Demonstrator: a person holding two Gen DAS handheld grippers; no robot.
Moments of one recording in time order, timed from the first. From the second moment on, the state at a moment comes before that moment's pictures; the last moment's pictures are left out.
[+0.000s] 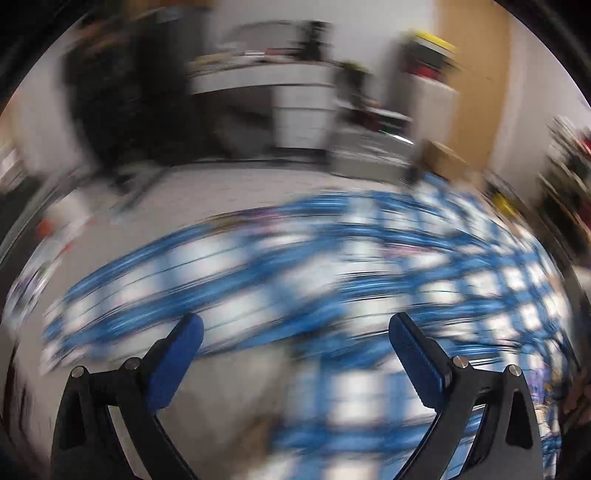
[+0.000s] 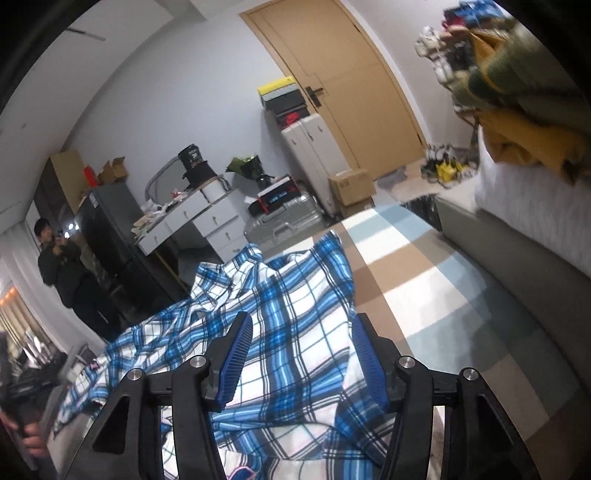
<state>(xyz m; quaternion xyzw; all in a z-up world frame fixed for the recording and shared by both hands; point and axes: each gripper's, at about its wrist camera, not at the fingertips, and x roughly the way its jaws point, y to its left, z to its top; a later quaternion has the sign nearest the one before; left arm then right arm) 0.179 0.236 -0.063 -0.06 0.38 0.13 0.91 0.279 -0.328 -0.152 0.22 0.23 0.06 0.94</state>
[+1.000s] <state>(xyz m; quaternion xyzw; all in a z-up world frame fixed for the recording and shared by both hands) 0.166 0.435 -0.120 -0.26 0.43 0.32 0.80 0.131 -0.151 -0.068 0.19 0.27 0.25 0.91</state>
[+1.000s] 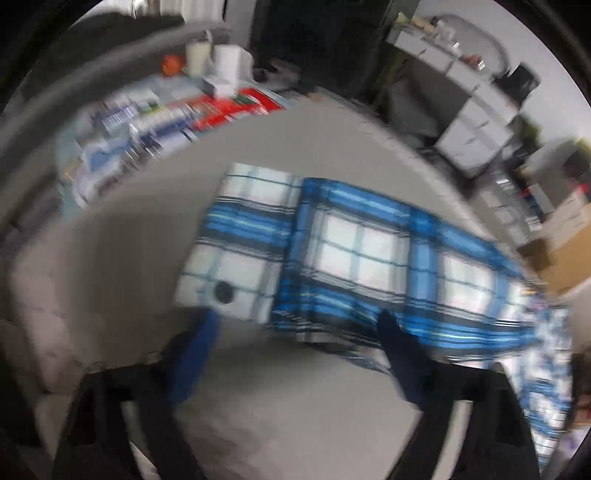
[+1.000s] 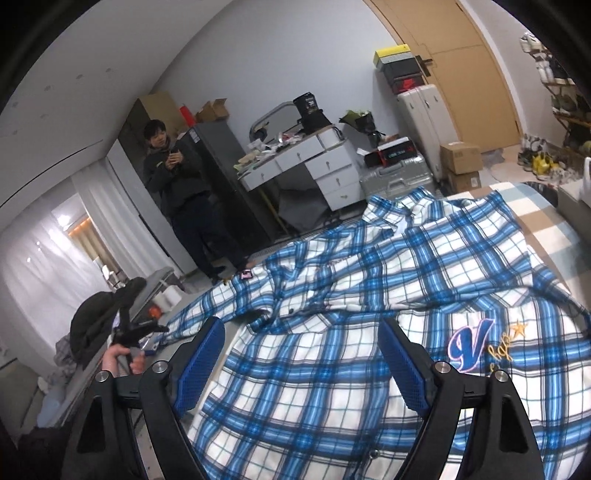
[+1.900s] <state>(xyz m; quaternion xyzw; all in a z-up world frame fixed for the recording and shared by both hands) 0.146 0.443 -0.087 -0.30 0.31 0.18 0.88 0.138 -0.169 -0.102 0.23 0.30 0.24 0.89</state>
